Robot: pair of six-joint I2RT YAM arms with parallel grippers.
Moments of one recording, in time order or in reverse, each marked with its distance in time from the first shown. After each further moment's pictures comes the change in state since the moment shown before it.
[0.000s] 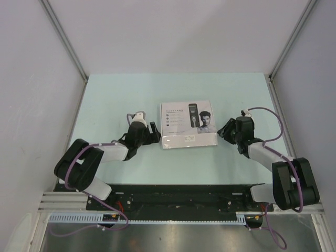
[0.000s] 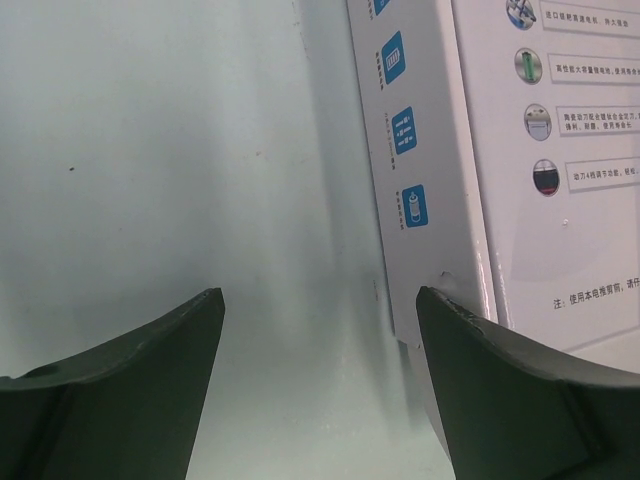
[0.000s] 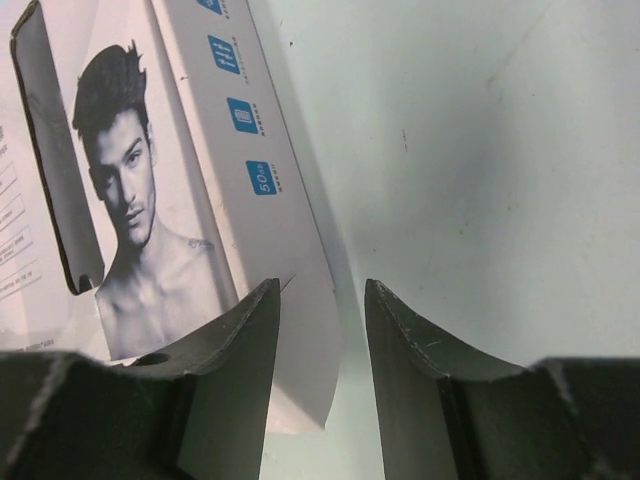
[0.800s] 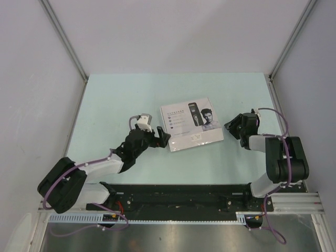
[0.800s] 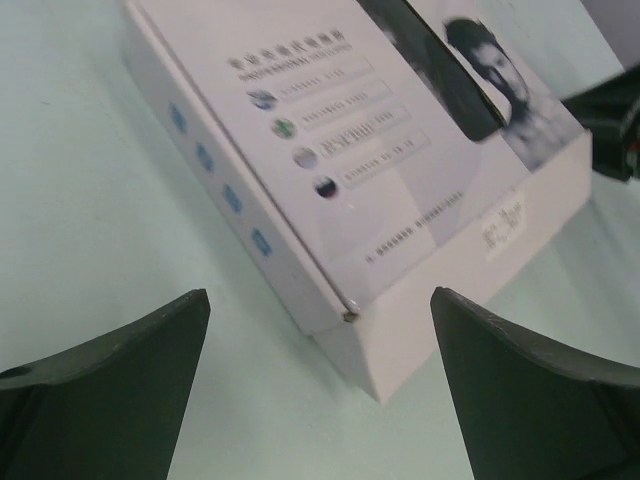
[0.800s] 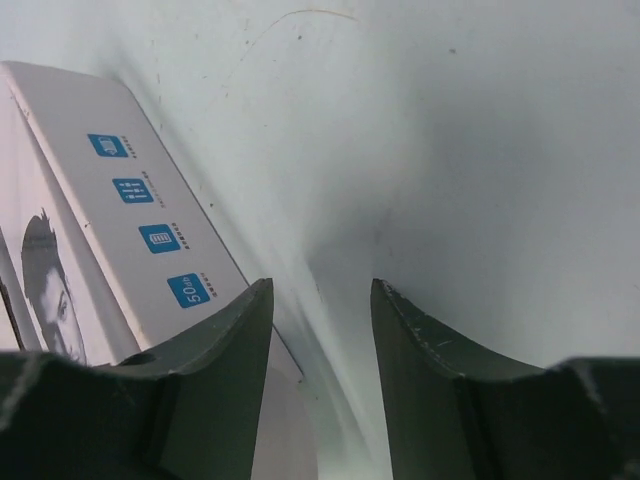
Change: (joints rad) left arm -0.191 -0.237 -0.094 0.128 0.018 0.135; right arm -0.161 0.209 0.034 0.189 0.018 0.089
